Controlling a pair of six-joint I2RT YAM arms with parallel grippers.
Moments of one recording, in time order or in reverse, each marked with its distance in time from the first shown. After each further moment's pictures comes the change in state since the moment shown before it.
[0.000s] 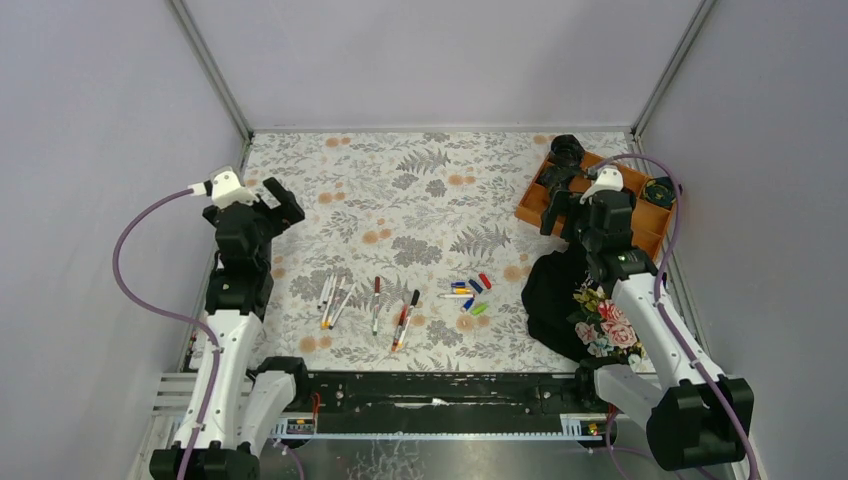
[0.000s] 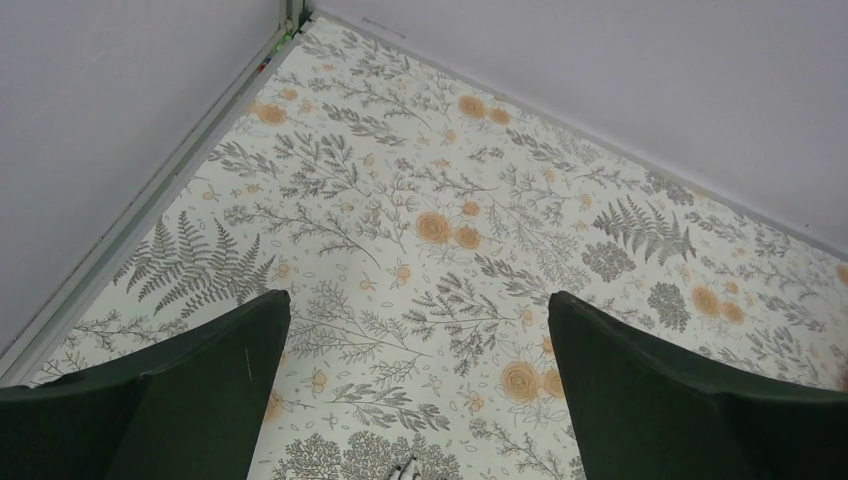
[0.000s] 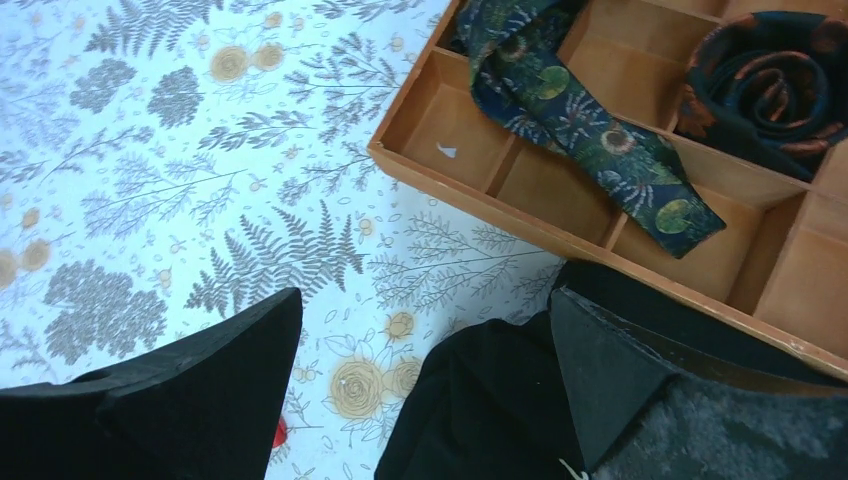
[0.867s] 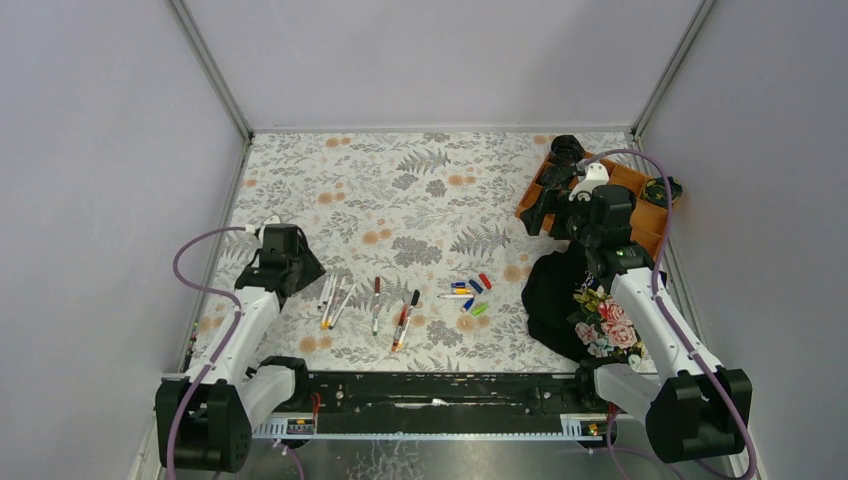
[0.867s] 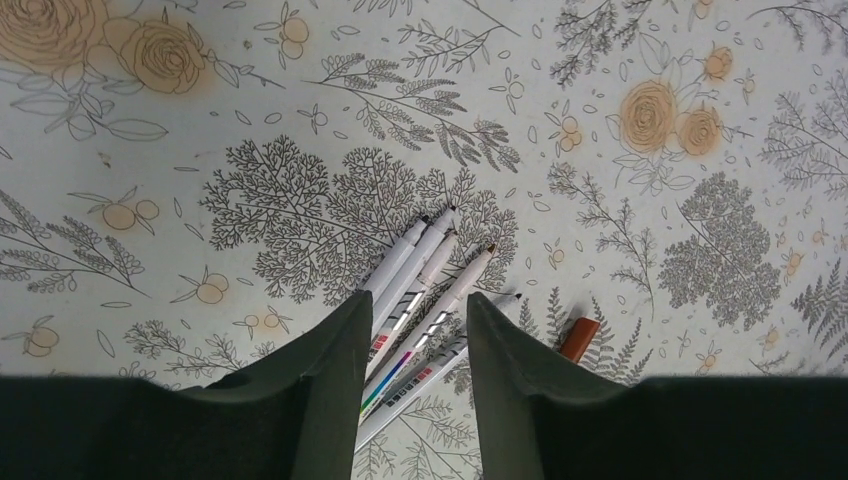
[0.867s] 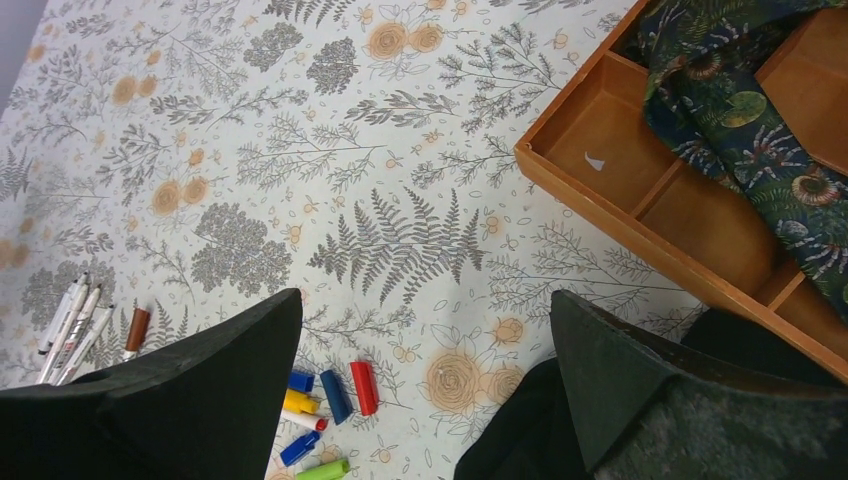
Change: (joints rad) left arm -0.073 0.212 -0.177 -0.284 0.135 -0.298; right arm -0.001 0.029 0.011 0.055 -0.309 0.019
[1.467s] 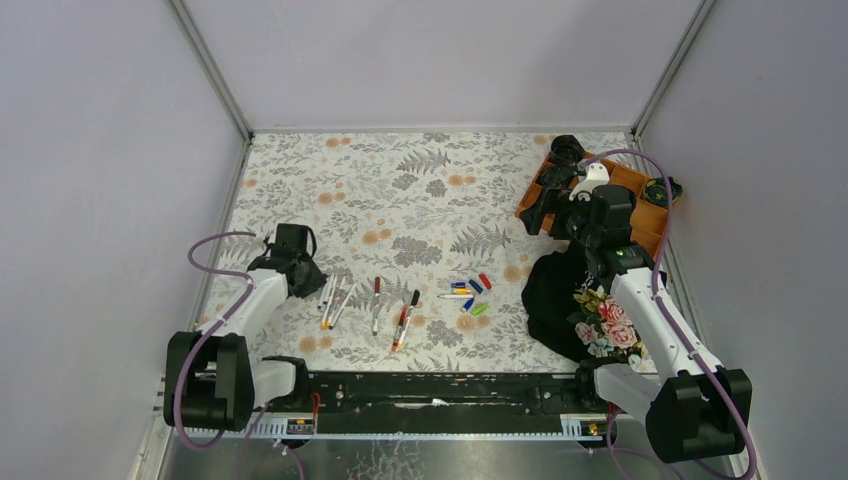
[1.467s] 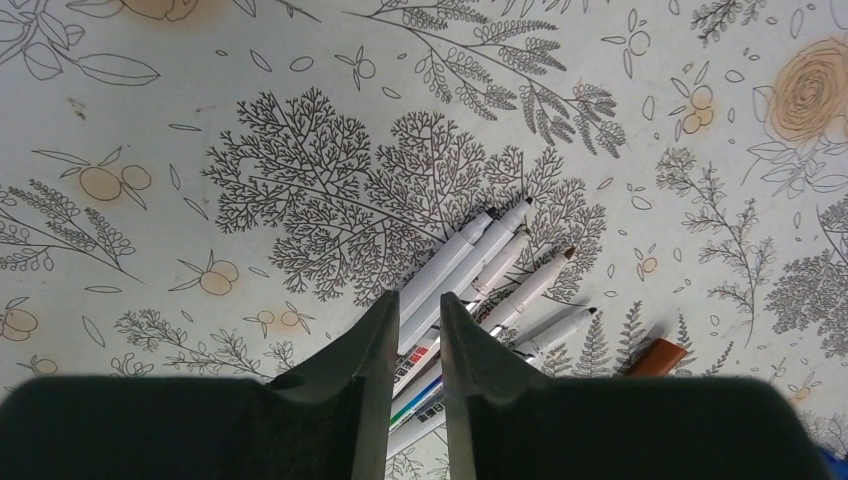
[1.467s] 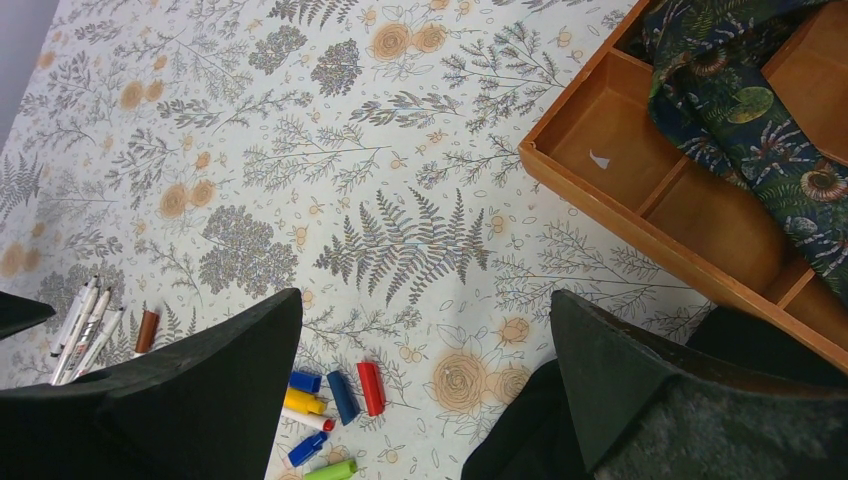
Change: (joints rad) left arm 0.000 0.203 -0.004 -0.002 -0.008 -0.048; right arm 0.000 0.000 0.000 0.002 -0.007 0.021
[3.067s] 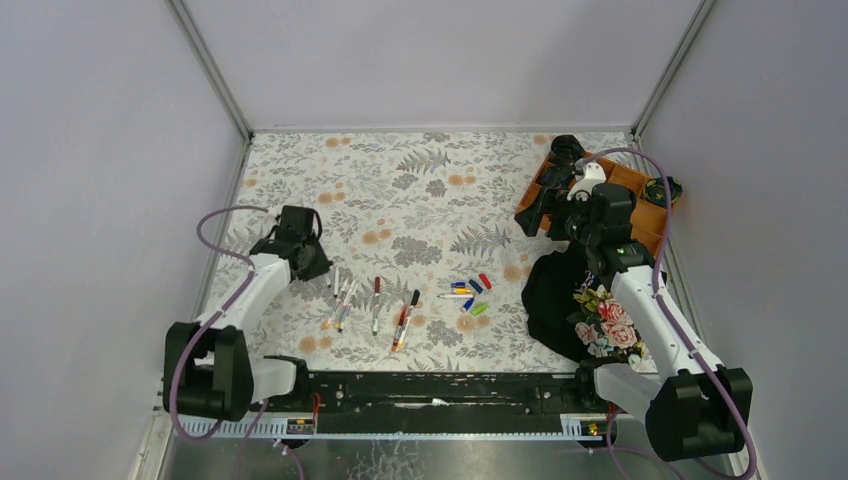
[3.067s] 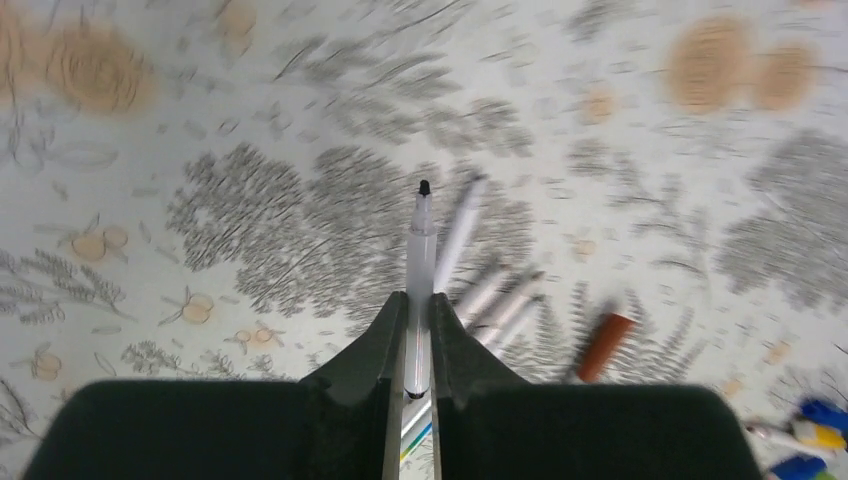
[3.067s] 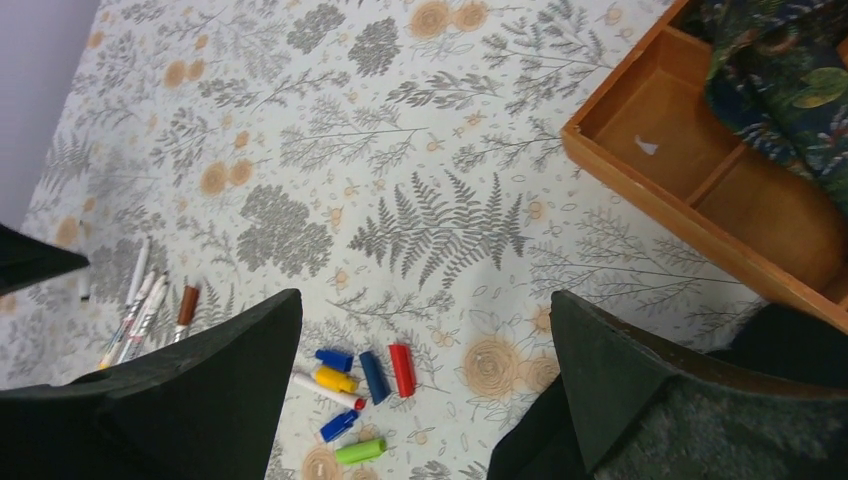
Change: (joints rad) left arm -0.023 0.084 0.114 -0.053 0.031 0.101; right arm 0.000 0.002 0.011 -0.023 -0.052 0.020
